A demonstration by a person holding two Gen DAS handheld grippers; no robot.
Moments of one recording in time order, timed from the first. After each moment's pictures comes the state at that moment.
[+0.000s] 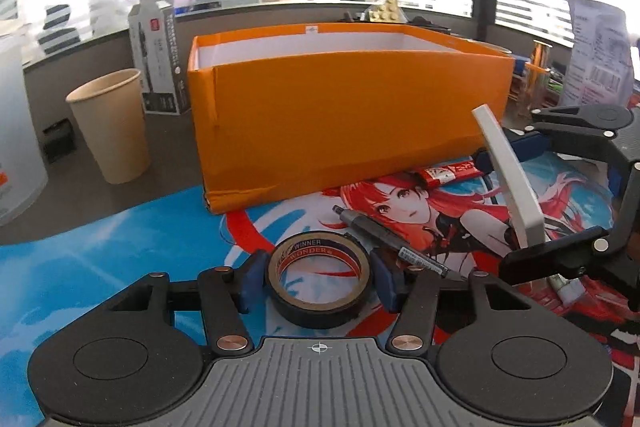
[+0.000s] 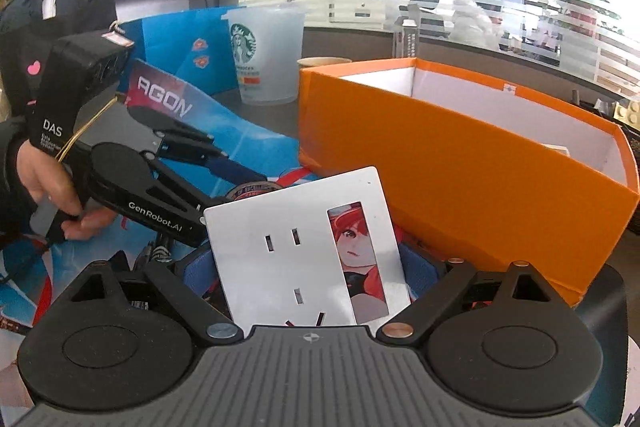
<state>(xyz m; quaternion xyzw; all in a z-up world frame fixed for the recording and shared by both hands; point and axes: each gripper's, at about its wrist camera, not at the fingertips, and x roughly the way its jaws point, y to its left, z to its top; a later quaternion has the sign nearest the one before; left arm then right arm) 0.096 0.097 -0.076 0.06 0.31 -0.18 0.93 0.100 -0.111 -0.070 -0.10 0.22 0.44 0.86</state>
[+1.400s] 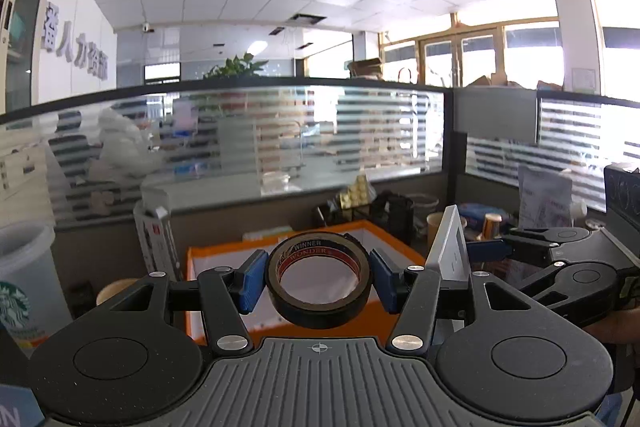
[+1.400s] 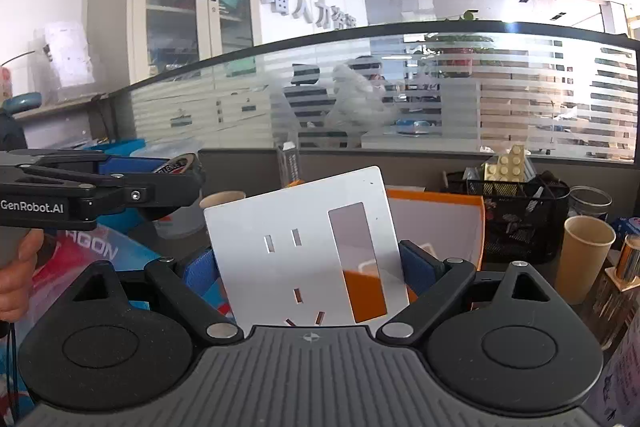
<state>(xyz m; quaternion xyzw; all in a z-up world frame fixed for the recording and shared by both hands) 0.058 0.057 0.071 0.04 0.12 -0.18 0.97 0.086 -0.154 0.023 0.02 0.14 0.29 0.95</state>
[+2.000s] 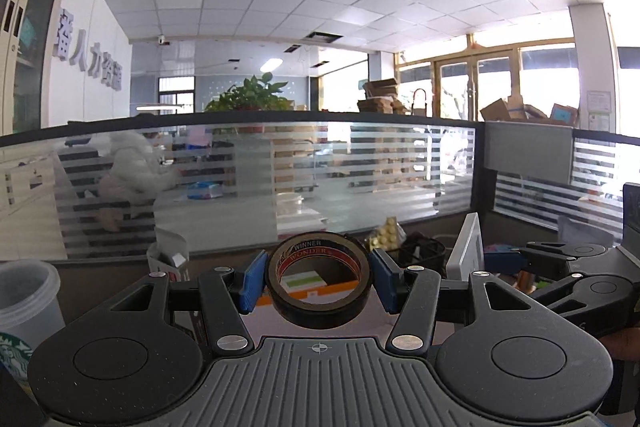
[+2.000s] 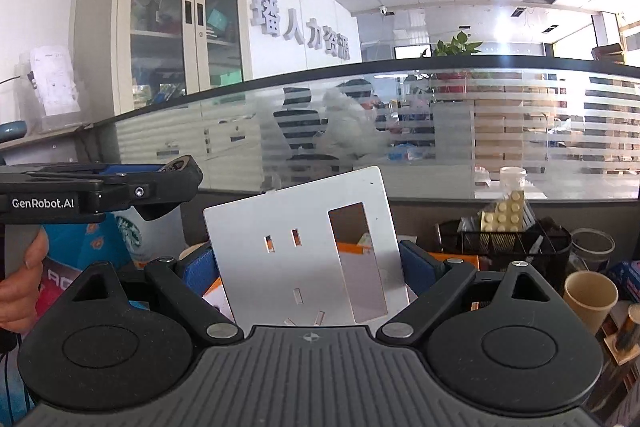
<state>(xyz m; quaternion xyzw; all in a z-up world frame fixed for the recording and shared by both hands) 0.114 0.072 0.104 0.02 0.10 -0.17 0.98 0.138 -0.145 0.061 0.03 0.11 0.28 0.95</state>
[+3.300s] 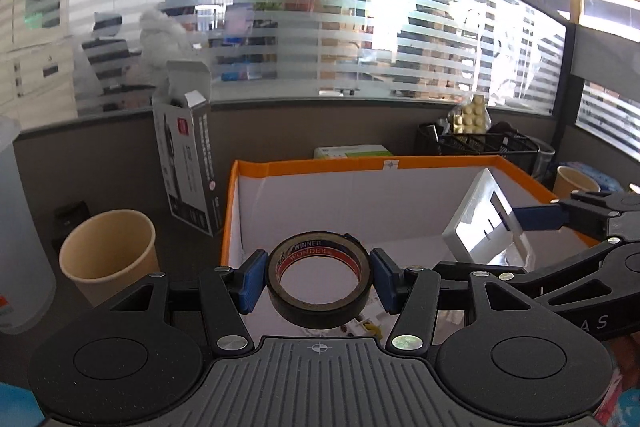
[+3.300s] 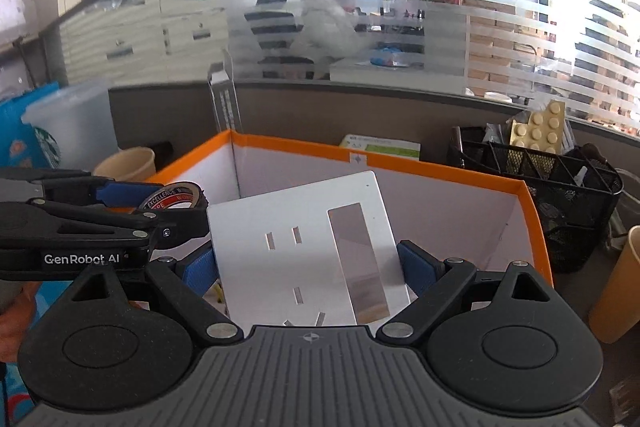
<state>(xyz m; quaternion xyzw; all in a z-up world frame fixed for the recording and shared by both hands) 0.212 0.083 -0.007 0.01 0.25 -0.10 0.96 0.232 -0.082 -0.013 -0.05 0.26 0.23 0.94</state>
